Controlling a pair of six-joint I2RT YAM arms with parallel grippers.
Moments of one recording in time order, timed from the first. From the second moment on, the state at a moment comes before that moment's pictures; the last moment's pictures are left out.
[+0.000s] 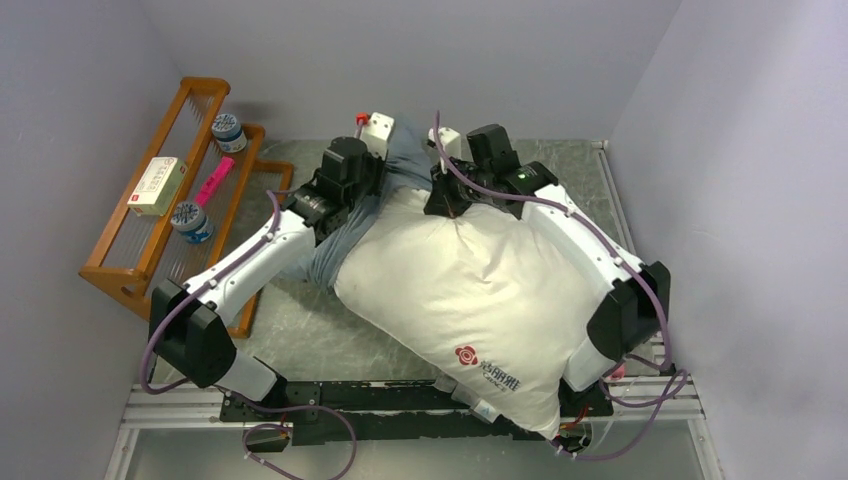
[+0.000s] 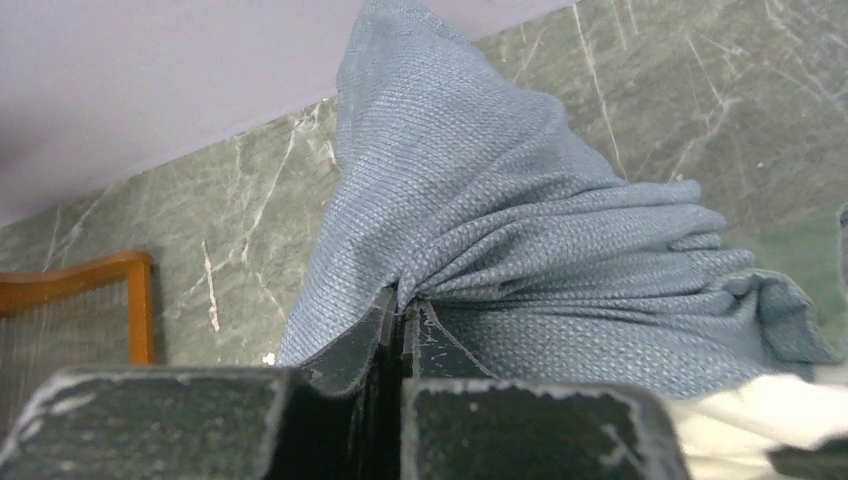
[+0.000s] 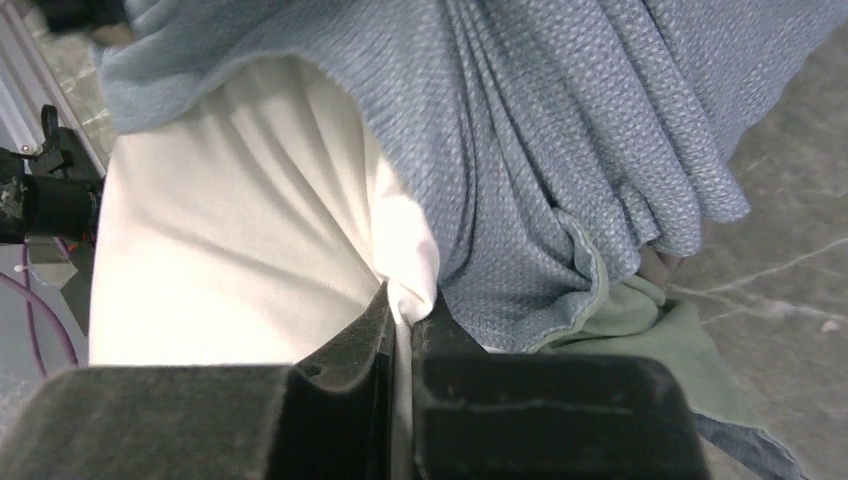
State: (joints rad) left arm -0.59 1.47 1.31 -0.14 -0.28 0.03; right arm 0.53 1.63 1.55 -0.63 -0.48 -0.04
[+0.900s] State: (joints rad) left arm -0.36 1.46 1.45 -0.30 0.31 -0.04; right arm 0.65 1.43 1.39 -0.54 -0.39 -0.28
